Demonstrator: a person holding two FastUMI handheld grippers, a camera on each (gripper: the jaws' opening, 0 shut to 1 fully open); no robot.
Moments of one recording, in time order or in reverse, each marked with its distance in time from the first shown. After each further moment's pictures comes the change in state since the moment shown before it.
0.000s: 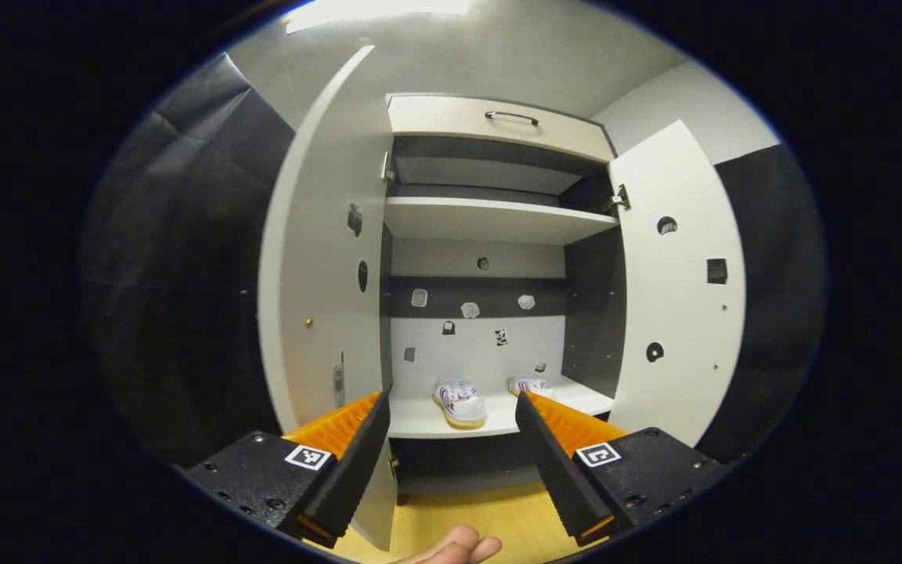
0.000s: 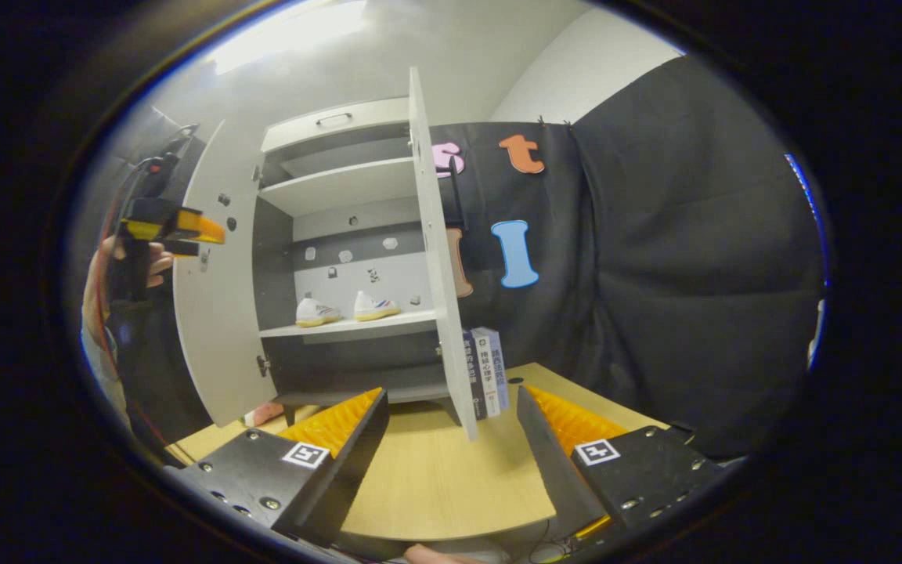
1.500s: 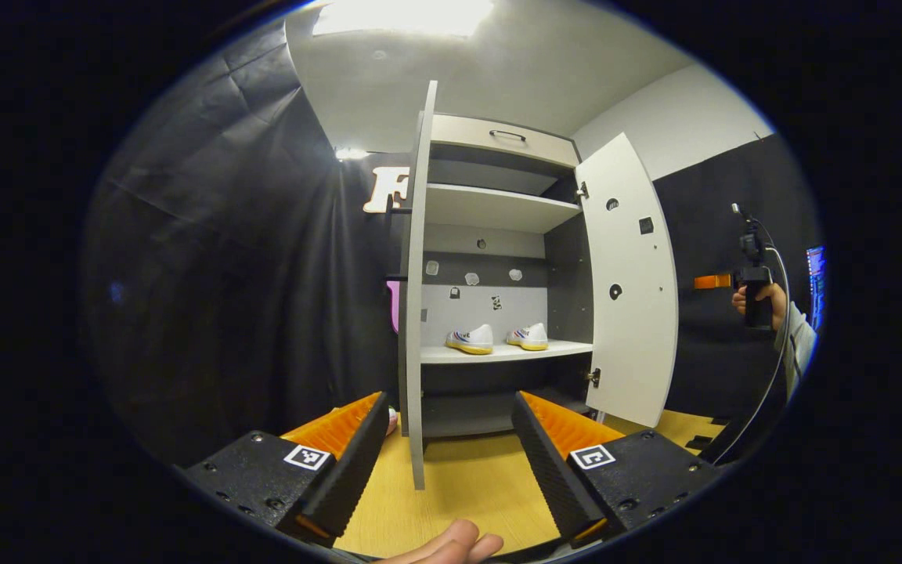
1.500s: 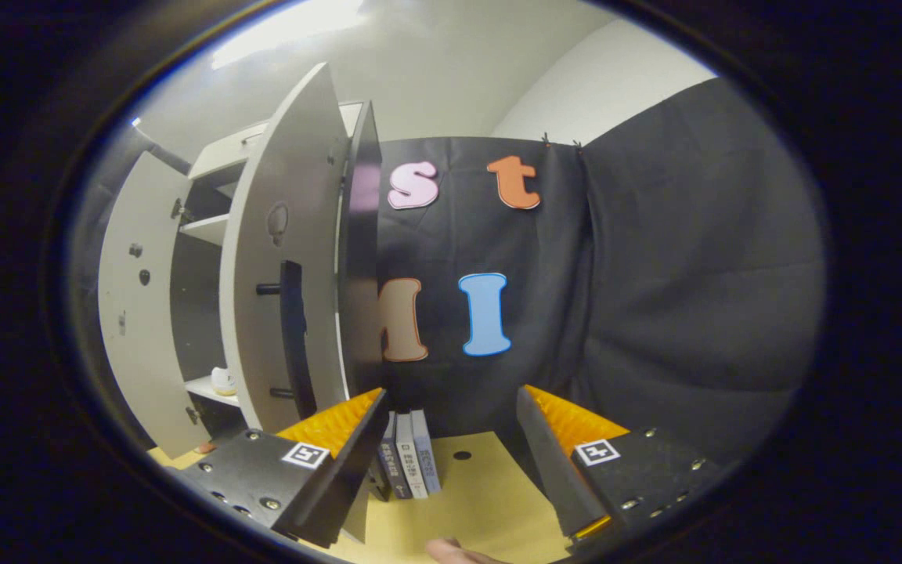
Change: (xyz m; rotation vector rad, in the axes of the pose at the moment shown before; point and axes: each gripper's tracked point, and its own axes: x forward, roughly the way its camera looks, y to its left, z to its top) left arm -0.132 0.055 -0.124 0.003 -0.043 -0.102; right arm 0.200 -0.106 0.202 -0.093 -0.041 -0.018
